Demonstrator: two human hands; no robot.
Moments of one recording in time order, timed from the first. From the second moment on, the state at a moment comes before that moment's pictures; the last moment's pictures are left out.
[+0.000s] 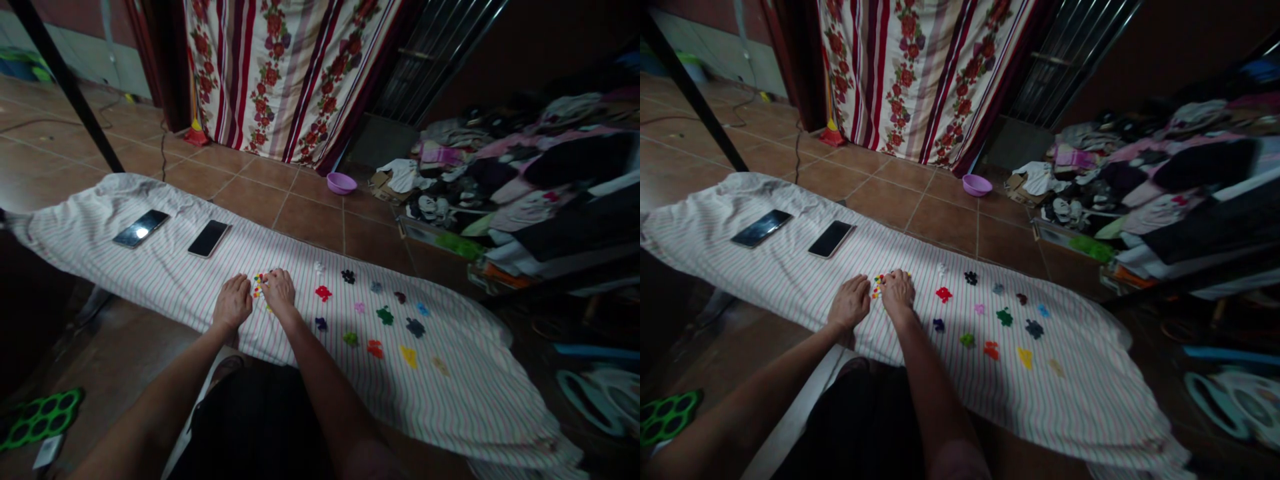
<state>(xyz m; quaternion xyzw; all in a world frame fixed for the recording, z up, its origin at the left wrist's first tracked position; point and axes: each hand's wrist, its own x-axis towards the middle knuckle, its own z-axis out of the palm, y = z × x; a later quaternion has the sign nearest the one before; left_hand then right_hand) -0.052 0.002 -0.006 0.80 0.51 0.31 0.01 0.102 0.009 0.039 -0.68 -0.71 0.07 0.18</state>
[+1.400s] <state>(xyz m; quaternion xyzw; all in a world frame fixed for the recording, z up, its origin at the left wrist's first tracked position) -0.058 0.003 -0.003 0.82 0.48 0.32 0.00 0.295 -0.125 0.036 -0.80 -0.43 0.04 0.41</state>
